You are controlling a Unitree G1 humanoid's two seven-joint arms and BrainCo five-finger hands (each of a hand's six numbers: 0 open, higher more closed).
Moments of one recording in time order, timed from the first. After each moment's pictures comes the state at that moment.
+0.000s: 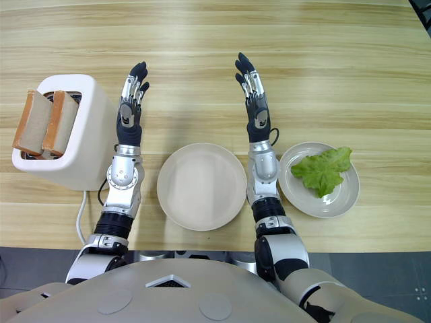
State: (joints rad) left arm -0.15 0.03 -0.03 0.34 0.08 -0.66 0.03; right arm -0.33 -0.01 -0.02 0.69 0.08 -1.00 0.21
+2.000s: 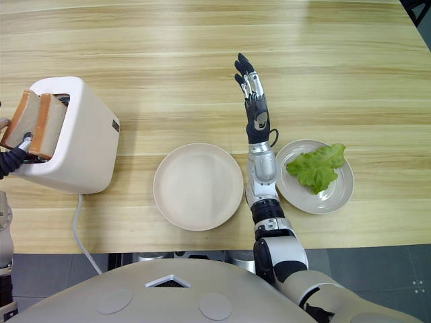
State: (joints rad) left arm 0.36 0.55 0.44 -0.29 0.69 -0.01 0.01; right arm -0.31 0.00 -0.01 0.66 0.07 -1.00 0.21
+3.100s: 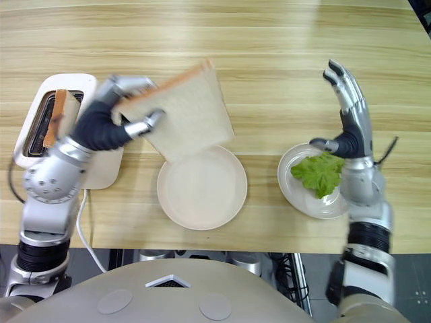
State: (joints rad) left arm 0.03 0.43 -0.17 -0.58 0.03 -0.03 -0.36; right arm -0.03 -0.66 -0.36 0.48 -0.78 -1.09 -0.41
